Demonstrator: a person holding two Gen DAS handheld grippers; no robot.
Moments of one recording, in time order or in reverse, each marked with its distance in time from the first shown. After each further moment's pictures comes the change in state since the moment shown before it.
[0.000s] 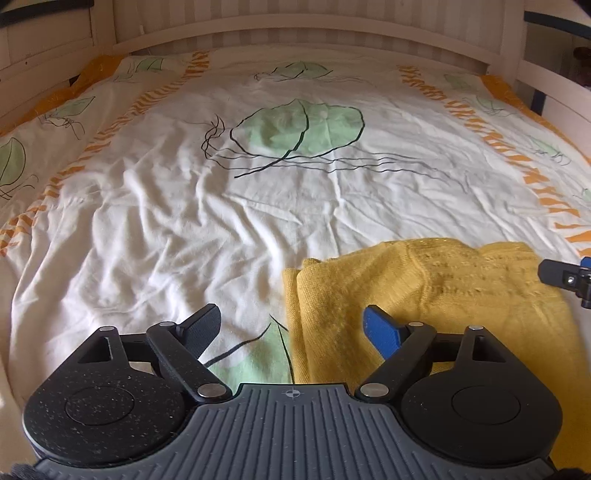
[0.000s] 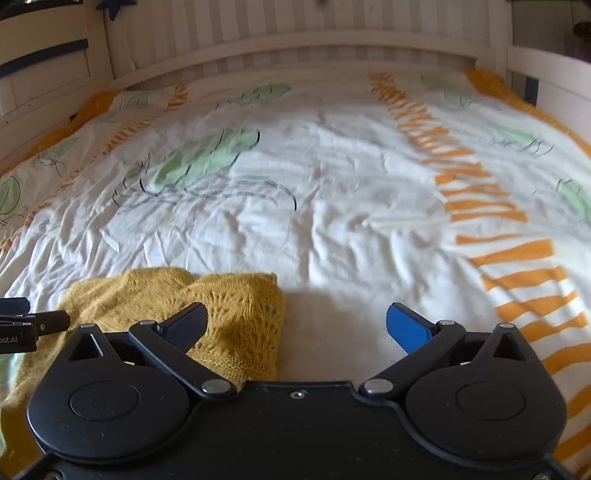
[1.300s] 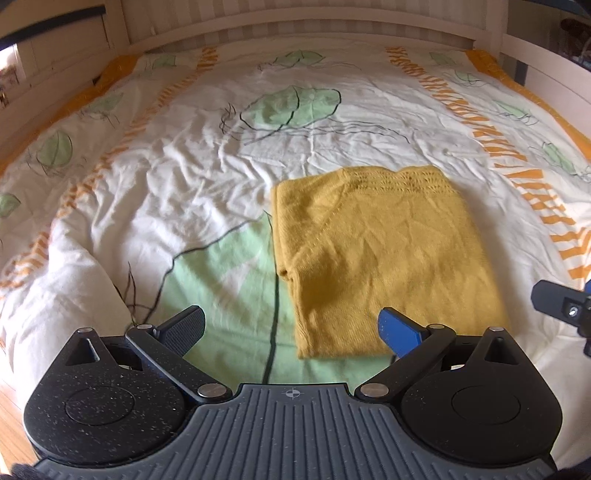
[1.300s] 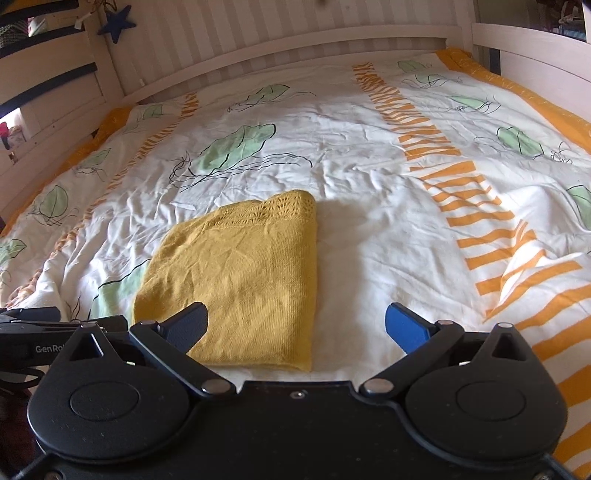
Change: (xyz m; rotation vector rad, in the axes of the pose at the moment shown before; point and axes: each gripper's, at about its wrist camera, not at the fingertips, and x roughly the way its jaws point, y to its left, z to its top) left arm -0.133 -0.044 -0.065 0.030 0.091 0.064; right arm -0.158 0.019 -0.071 0.125 0.055 0.045
